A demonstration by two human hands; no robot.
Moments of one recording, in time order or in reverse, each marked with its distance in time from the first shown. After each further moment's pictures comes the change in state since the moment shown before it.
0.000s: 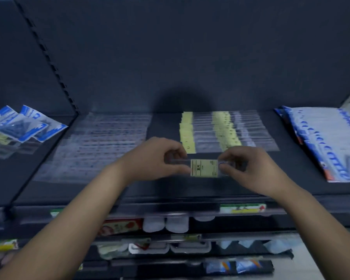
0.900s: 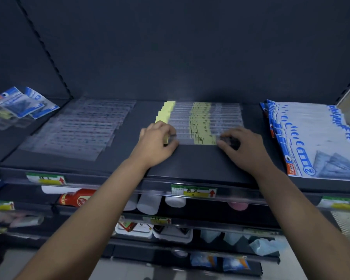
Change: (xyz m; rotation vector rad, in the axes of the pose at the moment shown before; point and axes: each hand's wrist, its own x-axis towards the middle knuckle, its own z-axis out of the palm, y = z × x) left_hand 0.062 0.026 0.096 0.178 0.470 -0.232; right_hand 0.007 0.107 -0.031 -0.163 0.212 0.000
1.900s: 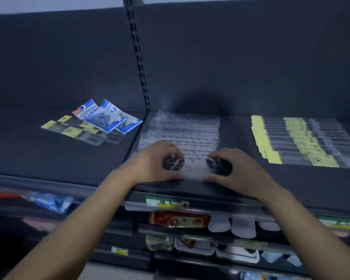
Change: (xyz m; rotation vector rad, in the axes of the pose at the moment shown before) left_hand -0.054 -0.213 -0.181 -0.023 -0.342 0.117; right_hand 0.035 -0.241 0.145 0.002 -0.338 -0.143
